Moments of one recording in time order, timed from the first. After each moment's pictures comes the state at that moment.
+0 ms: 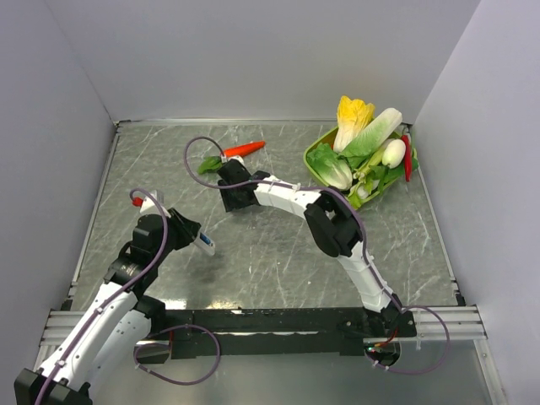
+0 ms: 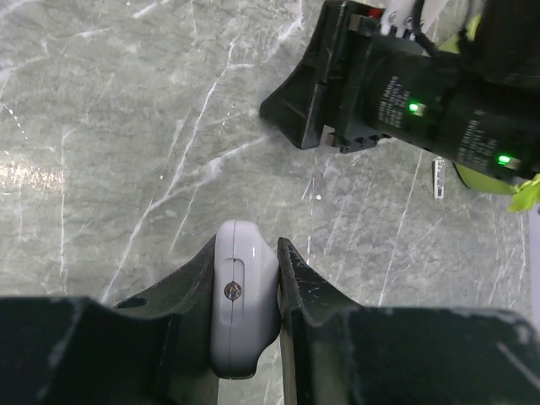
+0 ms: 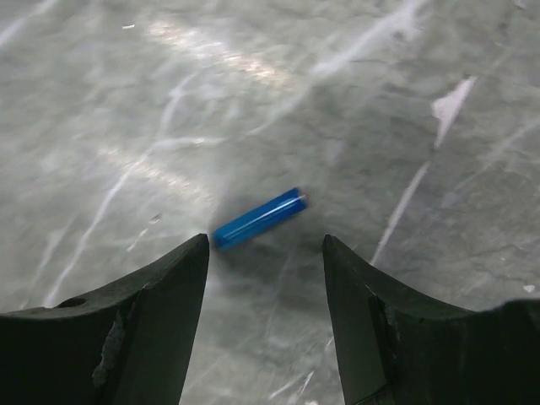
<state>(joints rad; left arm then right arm) -0.35 0.60 0.44 -0.30 -0.08 -0.75 0.84 2.30 1.85 -0.49 0.18 0.41</state>
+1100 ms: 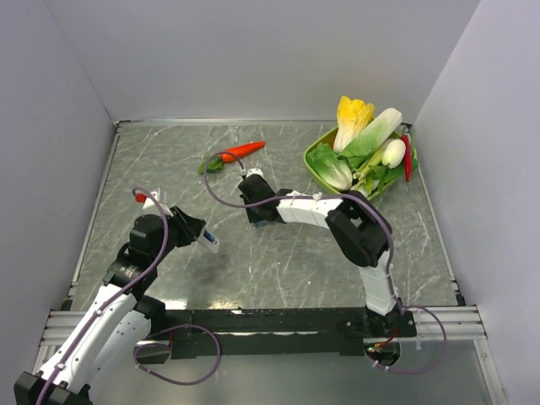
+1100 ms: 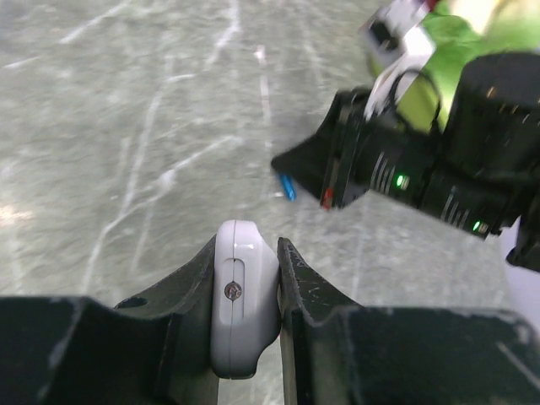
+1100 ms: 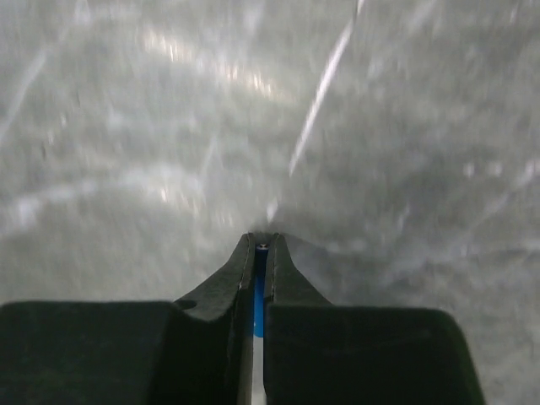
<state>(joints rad) -0.35 0.58 0.44 -0.24 0.01 -0.69 0.83 2.06 1.38 -0.22 0.21 0.41</state>
